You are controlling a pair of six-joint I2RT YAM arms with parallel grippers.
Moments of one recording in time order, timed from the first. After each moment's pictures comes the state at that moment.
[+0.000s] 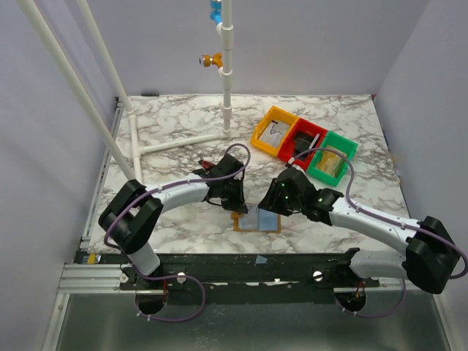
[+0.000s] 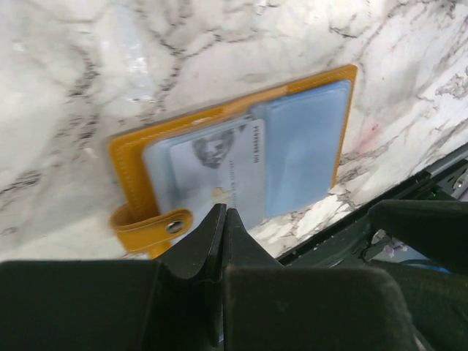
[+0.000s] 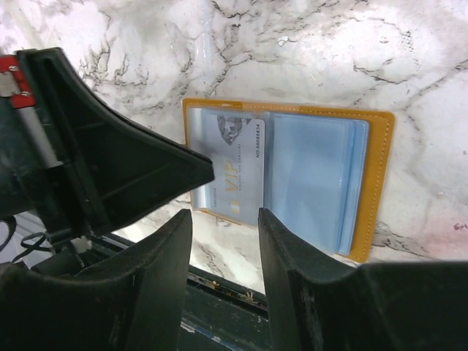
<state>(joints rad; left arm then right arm) -0.76 1.66 0.97 -0.34 0.31 -0.79 0.81 1.21 0.71 -0.31 0.07 0.97</state>
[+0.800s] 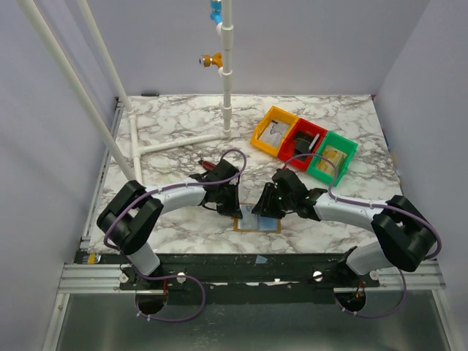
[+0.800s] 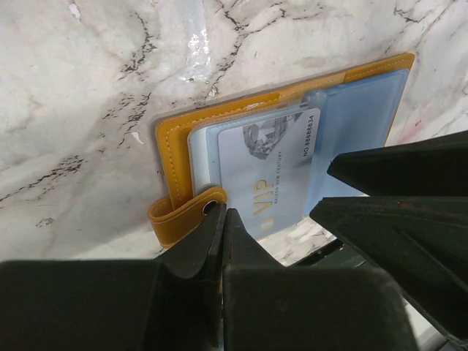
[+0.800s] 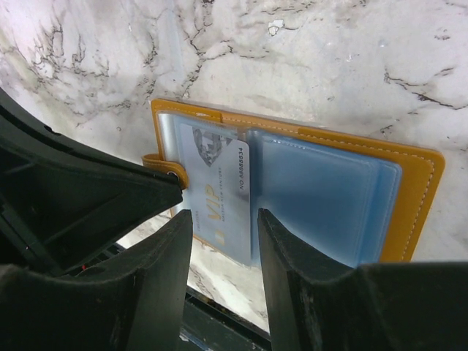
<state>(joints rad) -0.72 1.64 0.87 -0.31 0.30 -0.77 0.74 1.43 0.65 -0.08 -0.13 0.96</state>
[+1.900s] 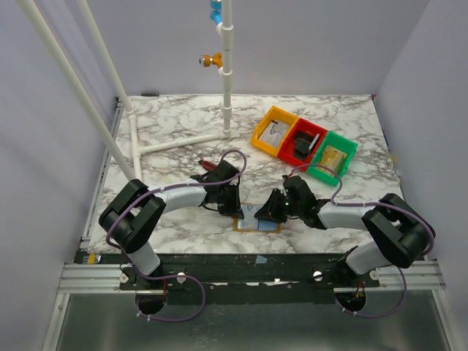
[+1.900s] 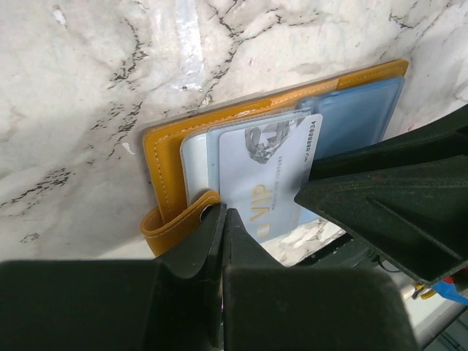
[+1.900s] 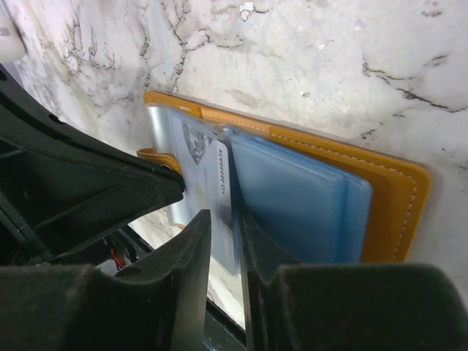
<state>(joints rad) -0.73 1.65 0.85 -0.26 0.31 -0.80 0.68 1.47 0.47 0.25 -0.27 1.01</state>
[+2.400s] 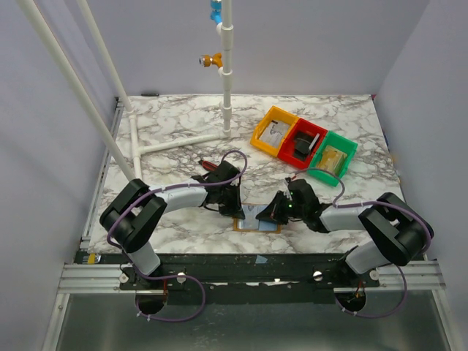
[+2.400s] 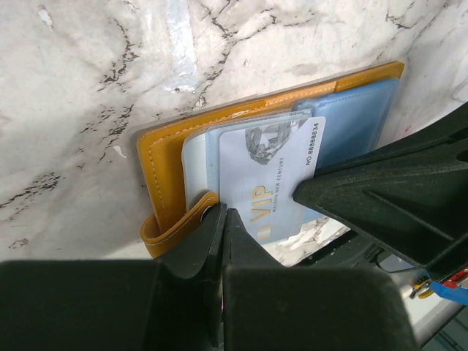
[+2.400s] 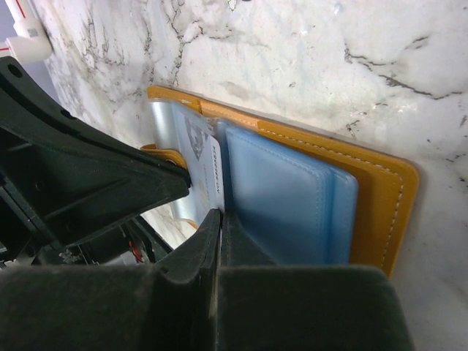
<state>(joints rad) -0.74 1.66 0.85 -0.24 0.31 -0.81 0.64 1.49 0.38 0.42 -0.35 1.07</state>
